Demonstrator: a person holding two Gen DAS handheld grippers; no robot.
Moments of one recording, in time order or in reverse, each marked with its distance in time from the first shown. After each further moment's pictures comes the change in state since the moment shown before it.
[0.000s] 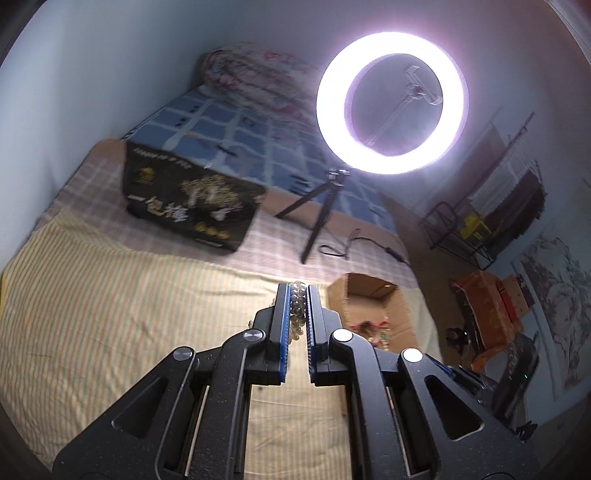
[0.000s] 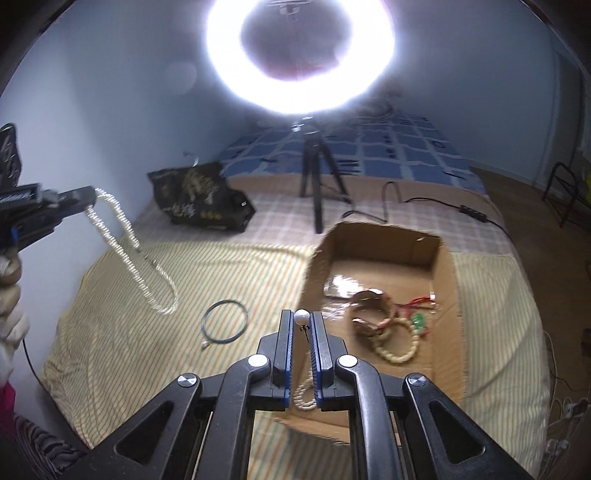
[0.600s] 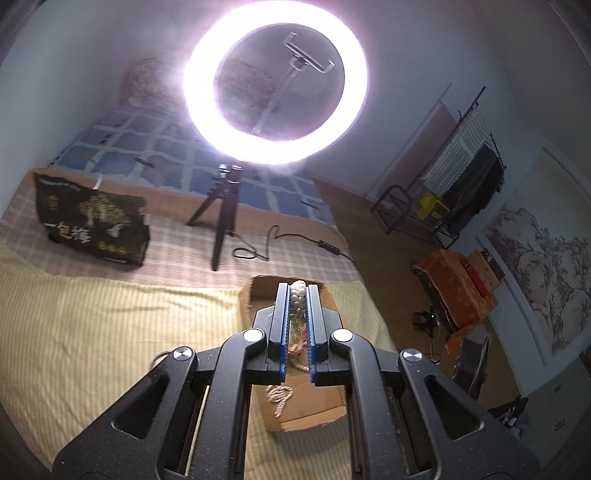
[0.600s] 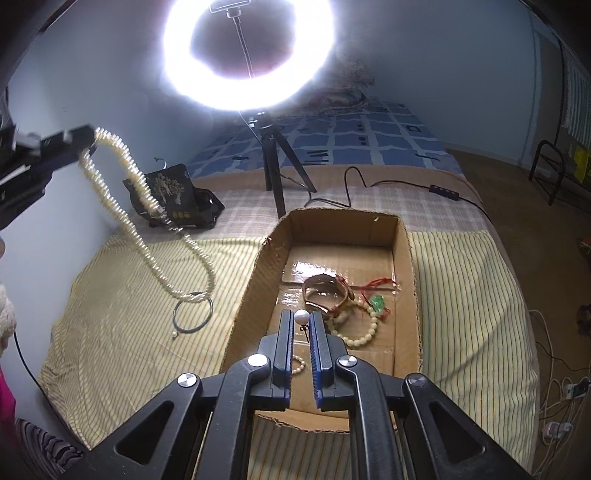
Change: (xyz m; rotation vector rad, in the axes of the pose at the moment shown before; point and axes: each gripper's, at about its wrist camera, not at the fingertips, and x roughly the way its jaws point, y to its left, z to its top) left arm 0.033 -0.113 0.002 0.110 0.016 -0.156; right arm -0.009 -0.052 -0.011 0.062 0.025 -0.019
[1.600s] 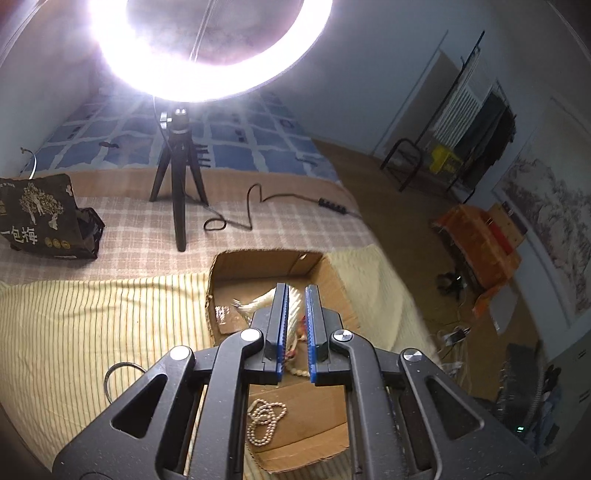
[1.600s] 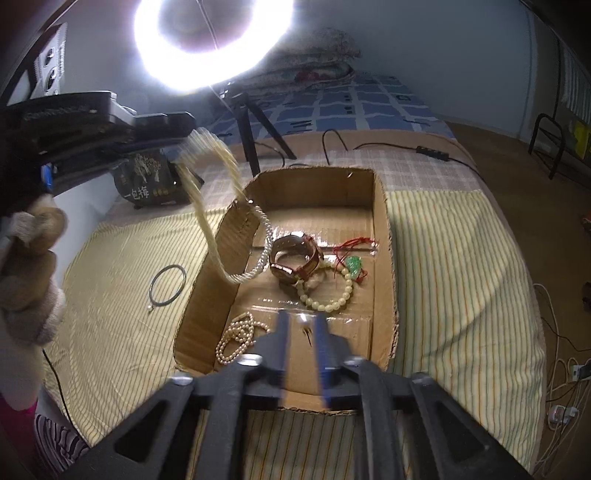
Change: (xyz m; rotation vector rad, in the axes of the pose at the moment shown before) left arm 0.125 -0.041 -0.032 0.121 0.139 0.087; right arm 0.019 -0.036 -0.026 0.039 0.087 0.014
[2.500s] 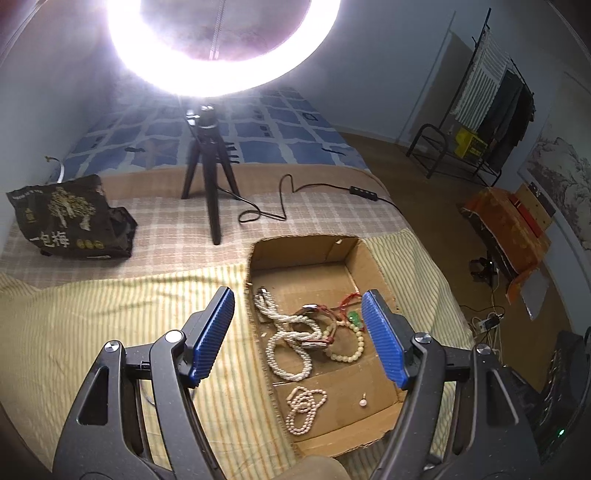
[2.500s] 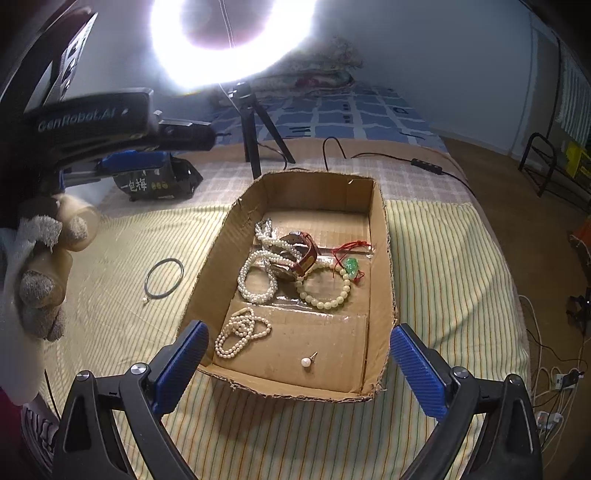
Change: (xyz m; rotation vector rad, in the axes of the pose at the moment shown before) left arm -0.011 0.011 -0.012 0.054 0.001 0.131; right arm -0.014 0.019 -0.005 -0.043 -0.032 -0.076
